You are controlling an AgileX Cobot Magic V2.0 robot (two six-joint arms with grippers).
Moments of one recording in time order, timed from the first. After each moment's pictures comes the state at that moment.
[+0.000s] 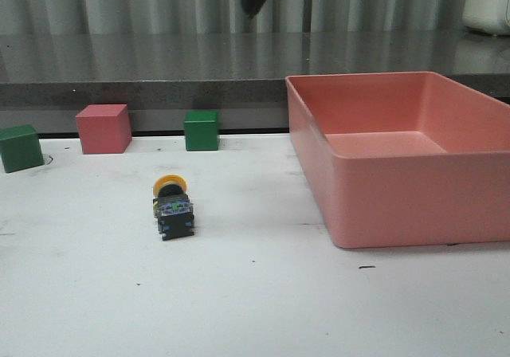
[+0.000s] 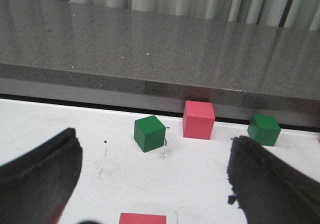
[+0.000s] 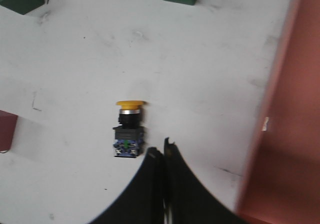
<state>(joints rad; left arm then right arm) 0.06 0.40 -0.45 -0.04 0.30 -0.05 0.48 1.94 -2.08 0.15 1.23 0.29</state>
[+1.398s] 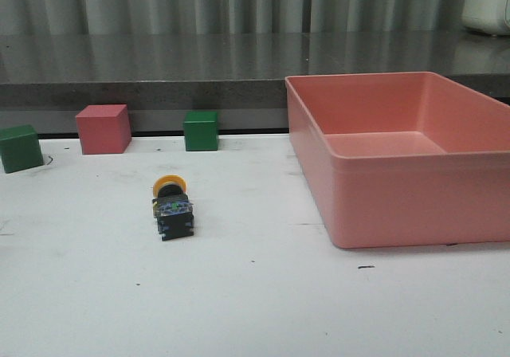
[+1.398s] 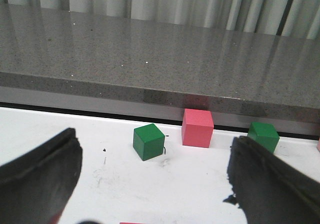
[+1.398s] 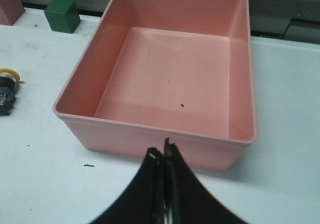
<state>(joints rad) 0.06 0.40 -0.45 -0.04 0.27 -0.05 0.26 0.56 -0.52 -0.09 0.48 0.15</state>
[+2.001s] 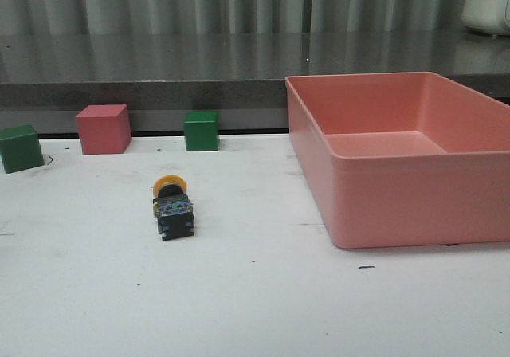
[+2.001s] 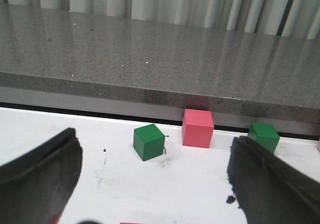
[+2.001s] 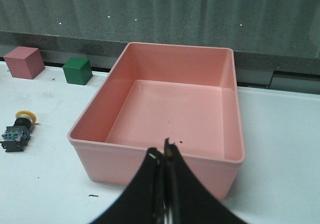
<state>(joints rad) 0.06 0.40 -0.45 -0.04 0.27 -0.05 0.26 0.26 -0.41 -0.10 0.44 0.15</state>
